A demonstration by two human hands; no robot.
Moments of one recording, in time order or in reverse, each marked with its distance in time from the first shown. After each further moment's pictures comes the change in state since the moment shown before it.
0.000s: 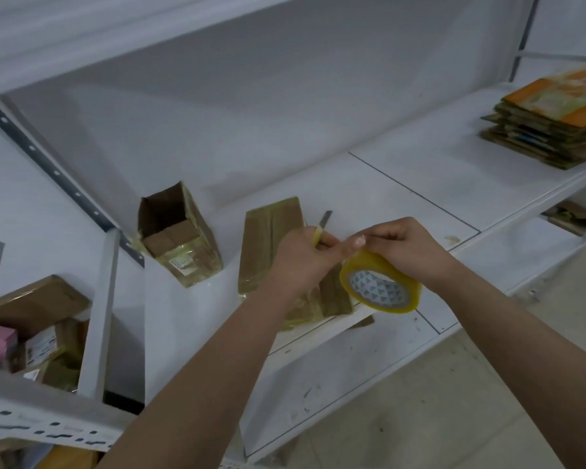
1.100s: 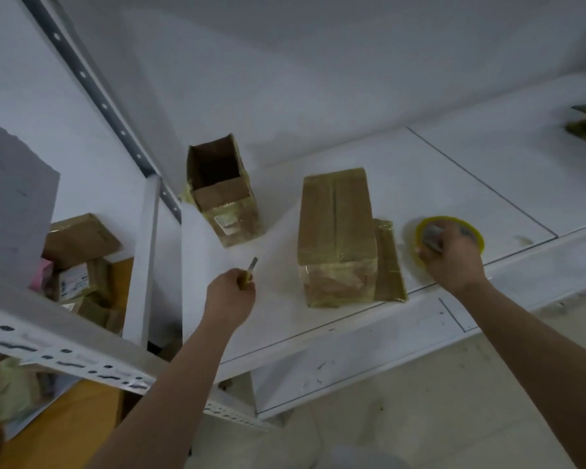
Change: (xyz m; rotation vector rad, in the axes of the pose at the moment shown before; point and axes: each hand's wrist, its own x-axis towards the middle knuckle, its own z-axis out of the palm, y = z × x) left_hand -0.042 -0.192 -0.098 0.374 0.261 -0.417; right_hand 0.048 0.085 0.056 -0.538 0.266 0.083
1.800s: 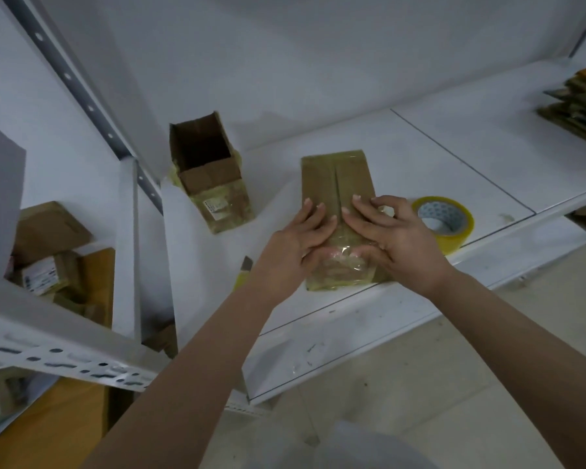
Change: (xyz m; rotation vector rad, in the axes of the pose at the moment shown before) left_hand -0.025 0.075 -0.008 -0.172 -0.158 0.887; right_hand -0.062 -0.093 -0.014 -0.219 -0.004 -0.789
